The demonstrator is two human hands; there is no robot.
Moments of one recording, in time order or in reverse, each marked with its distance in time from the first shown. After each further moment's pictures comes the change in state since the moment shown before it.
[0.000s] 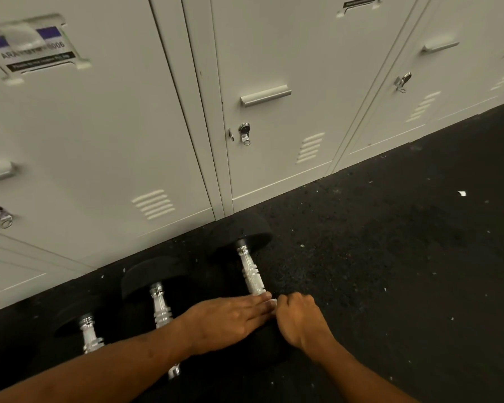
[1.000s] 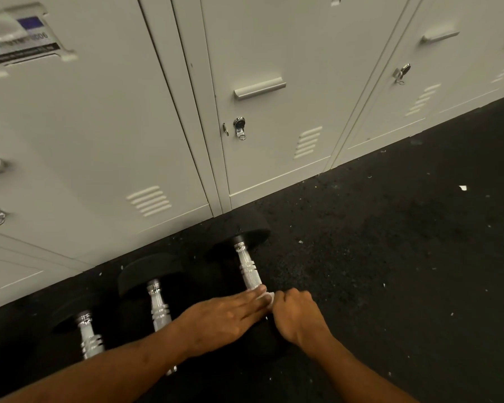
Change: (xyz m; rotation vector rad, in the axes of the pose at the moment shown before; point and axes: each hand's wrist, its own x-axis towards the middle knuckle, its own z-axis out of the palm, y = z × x) left_hand -0.005 0.009 0.008 -0.068 -0.039 -0.106; right_hand -0.003 0.000 -0.004 -0.217 0.020 -0.137
